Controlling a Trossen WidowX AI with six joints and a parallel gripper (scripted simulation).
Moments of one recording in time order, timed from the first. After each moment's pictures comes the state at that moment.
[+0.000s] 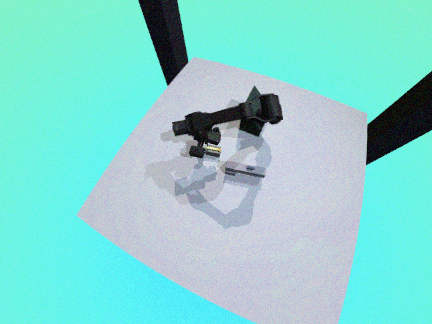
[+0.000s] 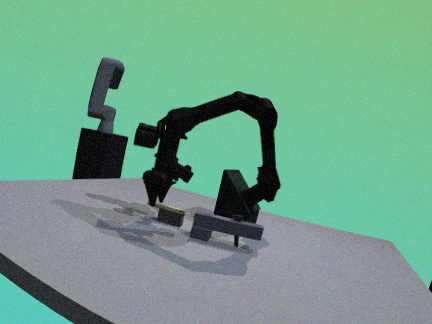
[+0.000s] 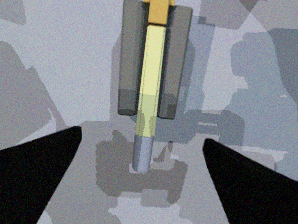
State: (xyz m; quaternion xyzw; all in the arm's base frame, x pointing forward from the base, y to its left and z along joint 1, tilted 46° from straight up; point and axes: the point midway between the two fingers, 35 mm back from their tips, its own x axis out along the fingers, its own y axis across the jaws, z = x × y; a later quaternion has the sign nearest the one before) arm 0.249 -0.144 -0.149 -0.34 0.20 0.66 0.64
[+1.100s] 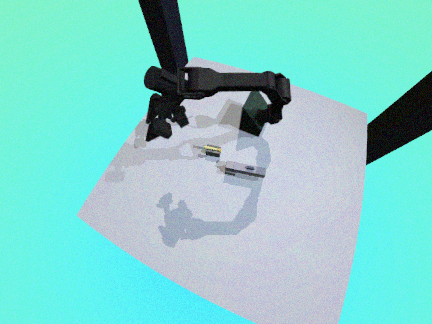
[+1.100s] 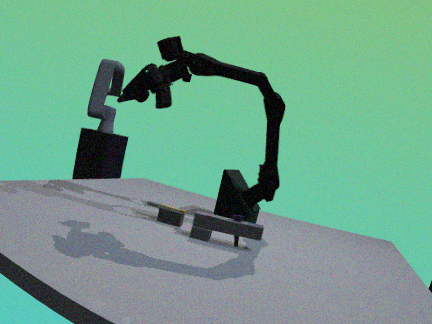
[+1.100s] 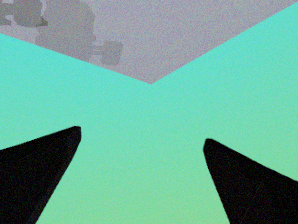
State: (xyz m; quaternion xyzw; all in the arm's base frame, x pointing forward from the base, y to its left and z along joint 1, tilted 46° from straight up) arm 0.361 -0.404 -0.022 -0.71 0.24 0.35 0.56
